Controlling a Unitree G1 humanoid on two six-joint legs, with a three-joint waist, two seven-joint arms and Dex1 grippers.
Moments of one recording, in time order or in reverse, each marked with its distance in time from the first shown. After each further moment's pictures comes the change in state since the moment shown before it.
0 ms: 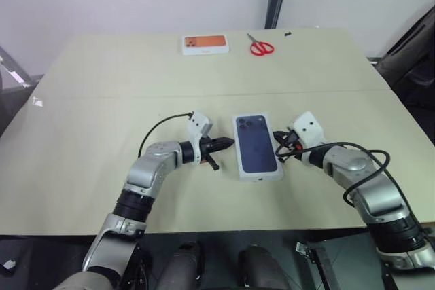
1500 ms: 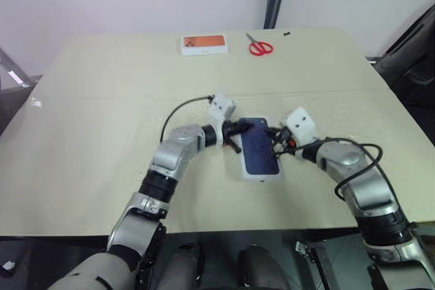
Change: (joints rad) left arm -0.173 -0.114 -0.067 0.234 0.133 -0.094 0.099; right arm -0.010 0.061 0.019 -0.005 -0.083 0.005 0.106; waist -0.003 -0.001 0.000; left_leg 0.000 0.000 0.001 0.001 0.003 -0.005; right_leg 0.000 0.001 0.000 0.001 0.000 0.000
